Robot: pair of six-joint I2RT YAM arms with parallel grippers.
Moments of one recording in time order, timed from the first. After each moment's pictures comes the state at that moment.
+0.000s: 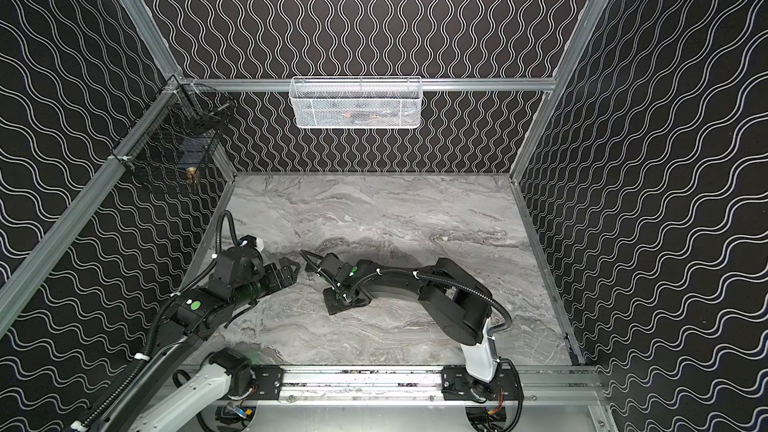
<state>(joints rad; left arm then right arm) -0.43 0.74 0.71 -0.73 -0.04 -0.73 1.07 1.95 1.29 -0.52 -0.12 0.65</state>
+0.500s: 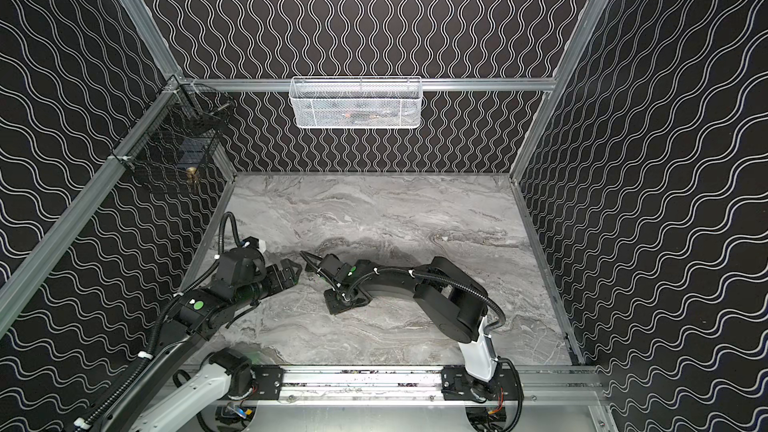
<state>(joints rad) -0.43 0.74 0.68 -0.71 -0.02 -0.74 1.07 1.98 1.30 -0.53 -0.12 0.60</state>
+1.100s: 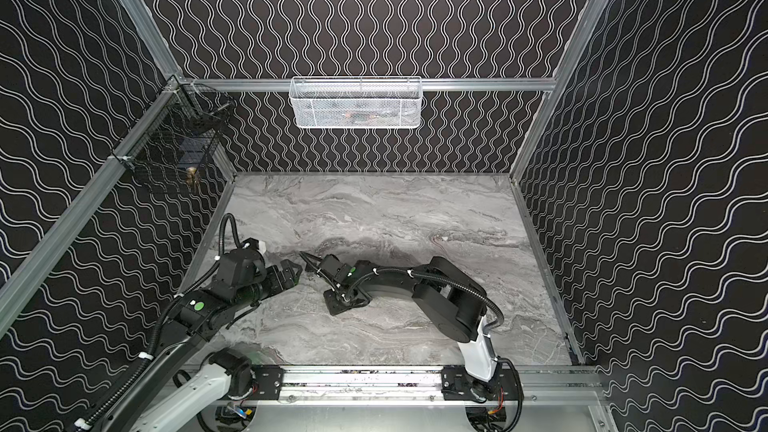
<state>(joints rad) -0.43 0.73 0.67 -0.70 -0.01 -0.75 1.07 1.98 1.29 -0.51 -0.10 0.58</state>
